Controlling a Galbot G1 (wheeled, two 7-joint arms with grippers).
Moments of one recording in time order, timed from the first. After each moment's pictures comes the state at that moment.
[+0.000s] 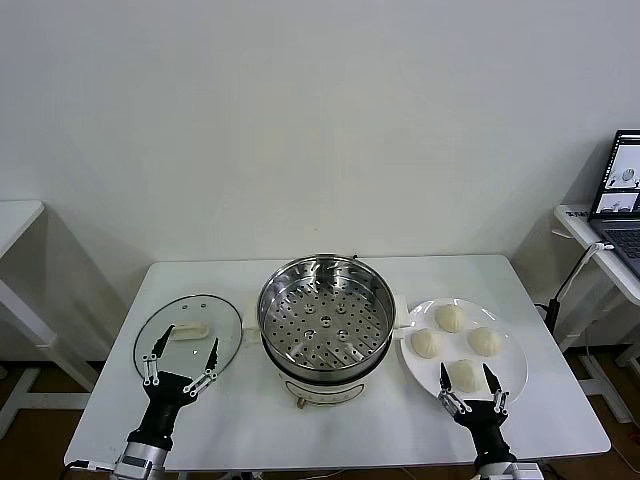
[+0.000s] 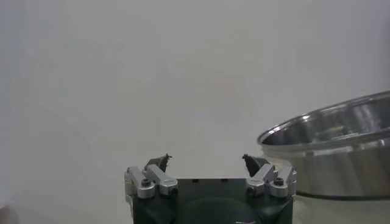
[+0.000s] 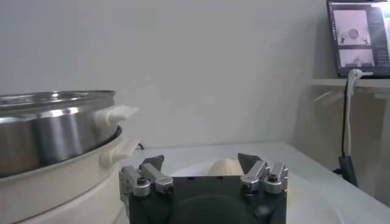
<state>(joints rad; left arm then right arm) 1.66 -1.20 -0.54 -2.00 0.04 -0.31 -0.10 -1.63 1.11 0.50 1.91 0.39 0.20 0.24</state>
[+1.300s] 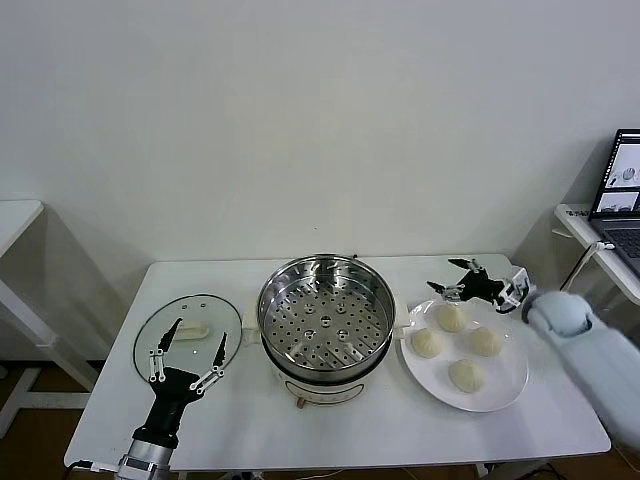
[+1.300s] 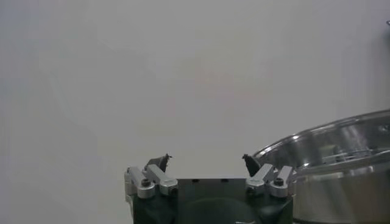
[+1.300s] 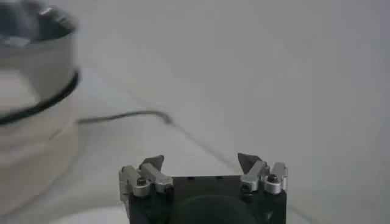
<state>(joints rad) 1.65 -1.20 -0.52 -2.01 0.06 -0.35 -0.09 -0.34 0.72 -0.23 1.04 0.31 0.01 -0.84</state>
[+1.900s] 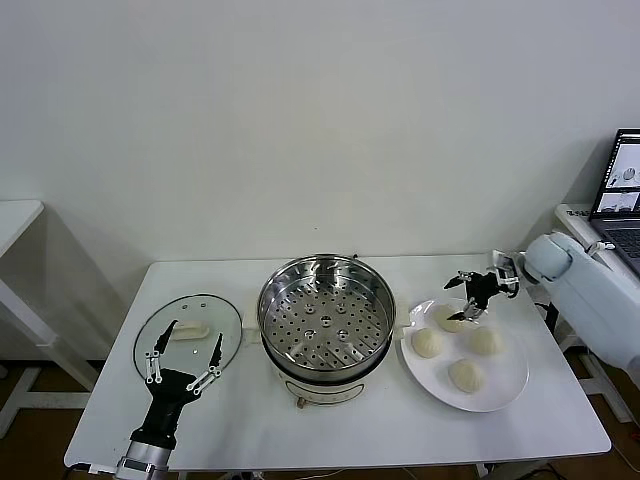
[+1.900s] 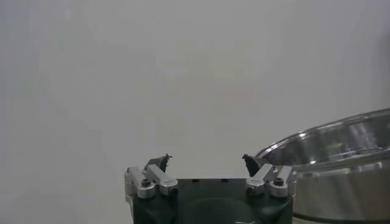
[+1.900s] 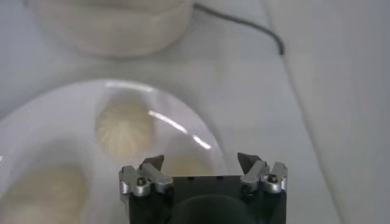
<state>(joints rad) 1.65 -1.22 -0.53 -2.00 0.06 -0.36 -0.09 -0.04 0.85 -0.52 0.79 -0.08 0.11 -1.17</state>
